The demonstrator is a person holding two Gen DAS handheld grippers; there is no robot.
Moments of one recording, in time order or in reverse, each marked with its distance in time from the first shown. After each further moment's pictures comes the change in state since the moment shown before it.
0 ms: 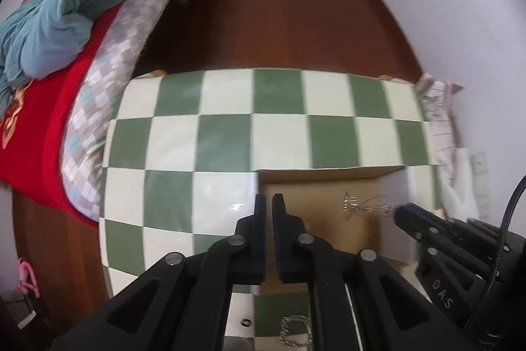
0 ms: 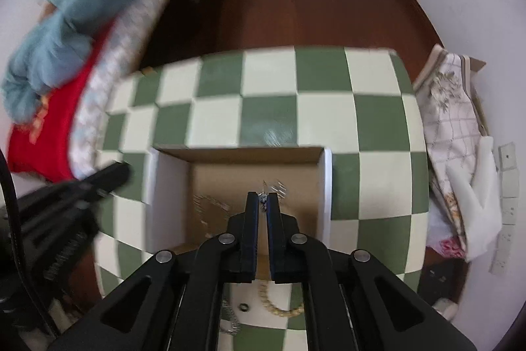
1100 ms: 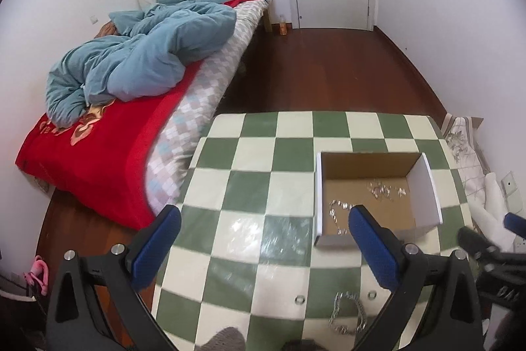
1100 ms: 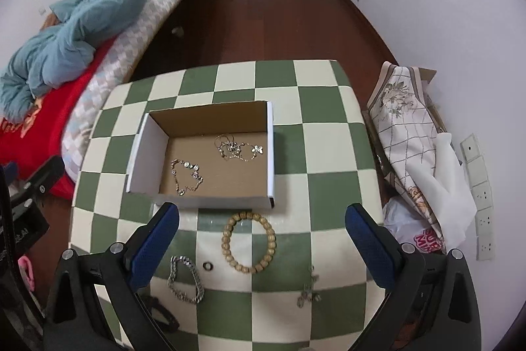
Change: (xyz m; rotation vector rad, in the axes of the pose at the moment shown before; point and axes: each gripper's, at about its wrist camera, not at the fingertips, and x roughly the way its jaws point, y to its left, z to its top) left arm -0.091 0.027 -0.128 -0.040 -0.397 0.187; right arm -0.075 -0.024 -0.129 0.013 -0.272 -0.101
